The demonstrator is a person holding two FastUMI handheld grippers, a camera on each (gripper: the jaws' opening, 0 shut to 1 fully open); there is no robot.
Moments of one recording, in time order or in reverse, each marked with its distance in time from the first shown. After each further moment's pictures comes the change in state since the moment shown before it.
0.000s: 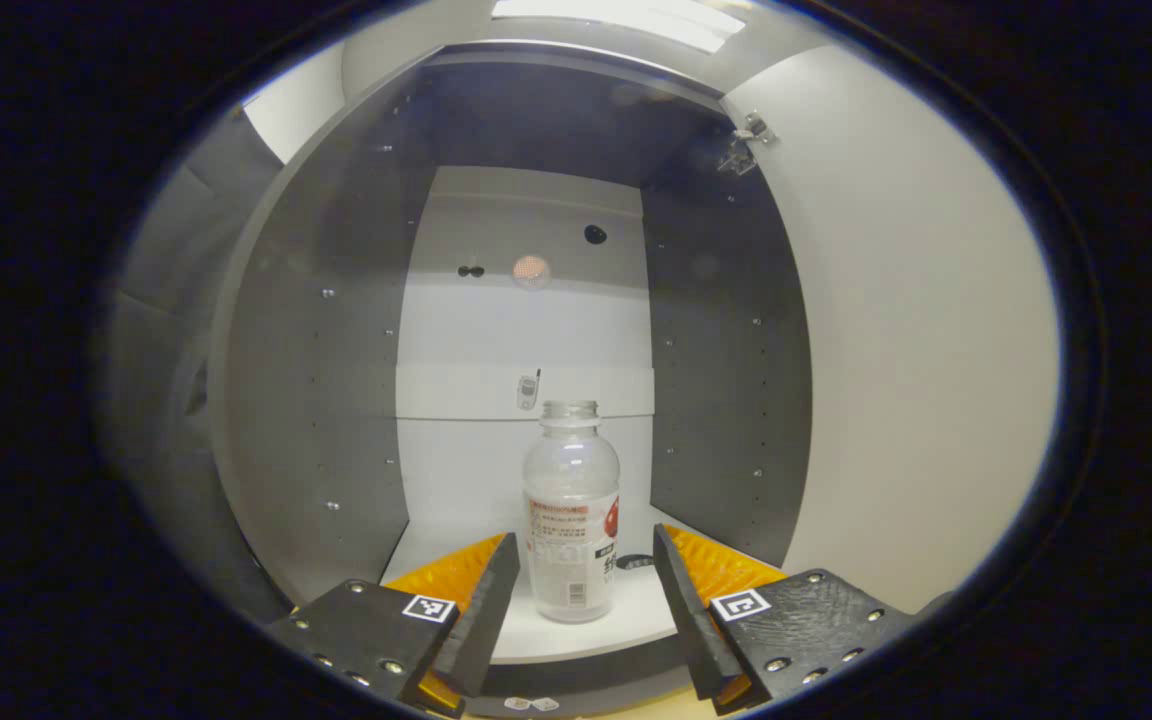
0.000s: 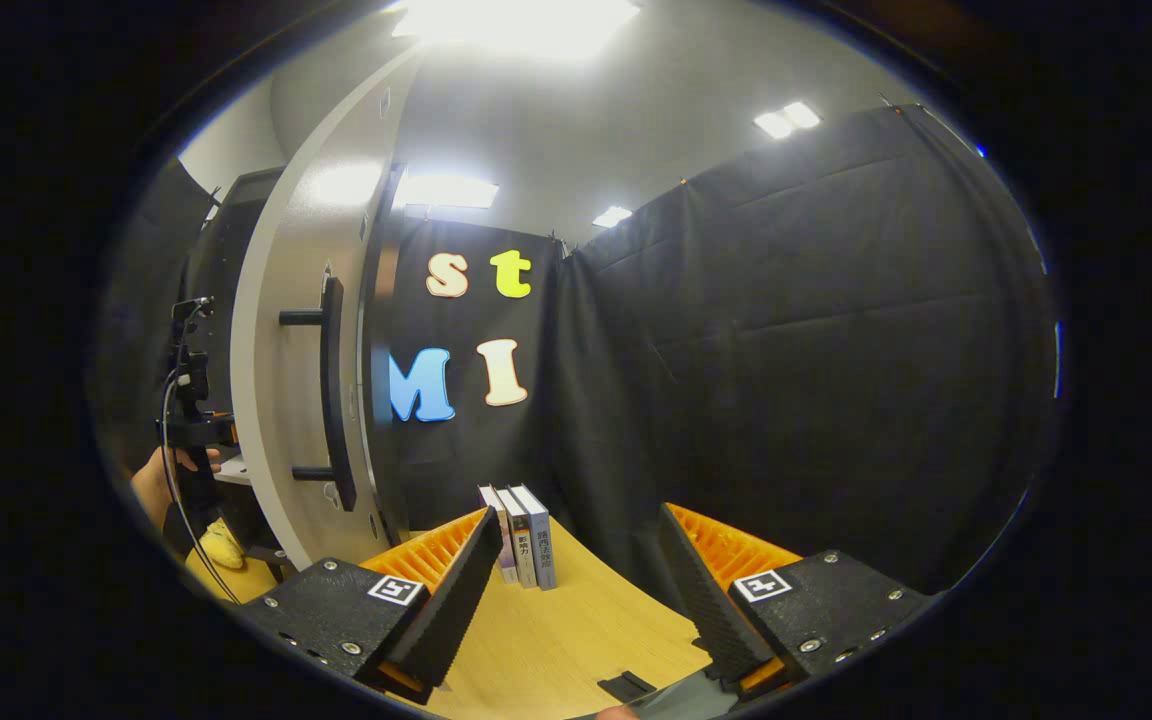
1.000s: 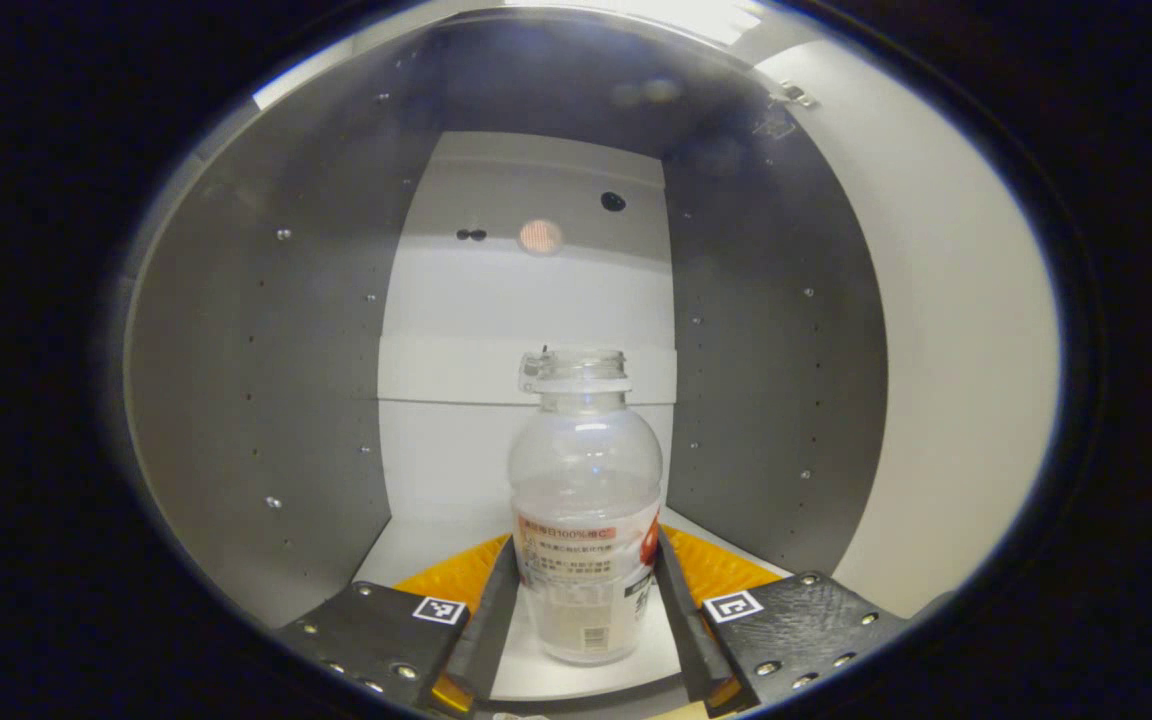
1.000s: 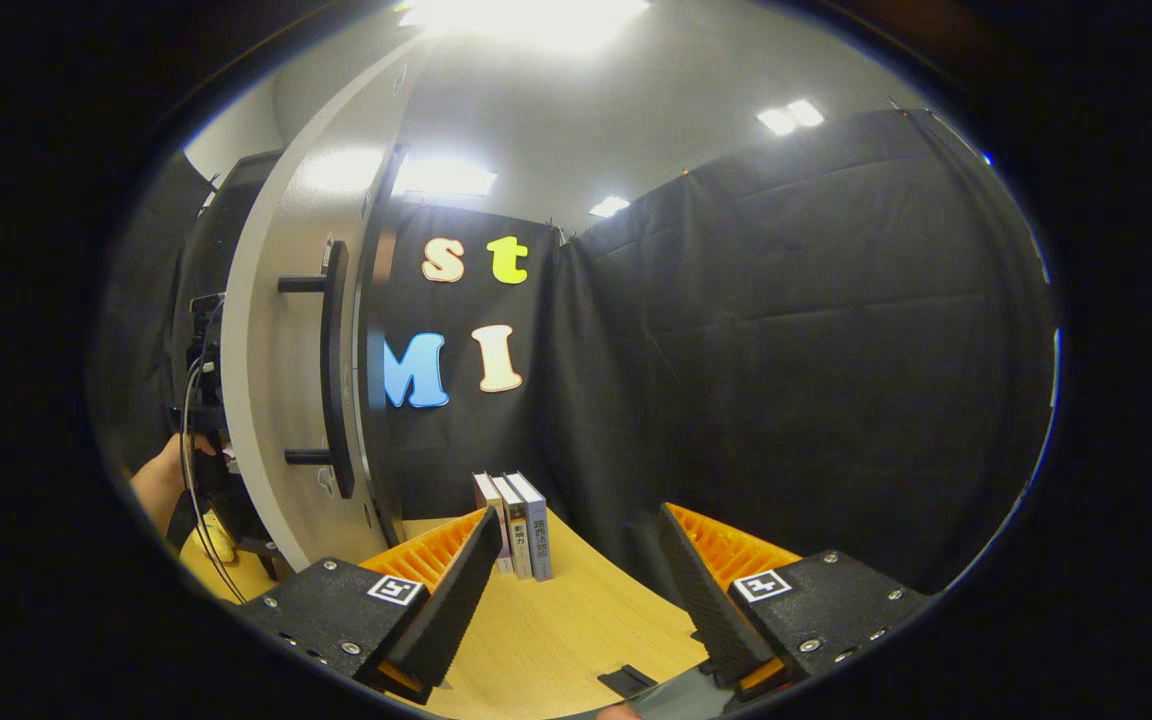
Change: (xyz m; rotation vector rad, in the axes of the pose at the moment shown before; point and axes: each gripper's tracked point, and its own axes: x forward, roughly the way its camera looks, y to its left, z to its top) left arm 0.038 0.009 -0.010 -0.047 0.014 0.029; right arm 0.000 0.008 -0.013 -0.014 0.034 0.010
